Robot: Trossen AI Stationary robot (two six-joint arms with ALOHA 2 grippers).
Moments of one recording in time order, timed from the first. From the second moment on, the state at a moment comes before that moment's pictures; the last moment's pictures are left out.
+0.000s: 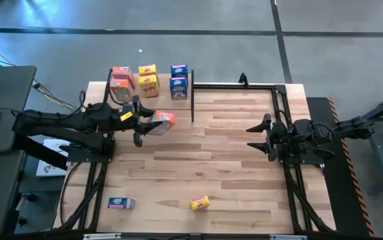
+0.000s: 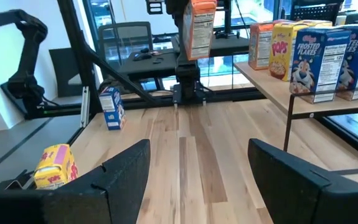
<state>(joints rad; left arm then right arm) -0.03 0.78 0.68 0.12 -0.19 -0.03 0.19 0.31 0.34 -0.09 0.18 0.10</state>
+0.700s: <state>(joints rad) -0.03 0.58 0.44 0.32 -0.24 -0.01 0.19 0.18 0.05 0.14 0.19 0.12</state>
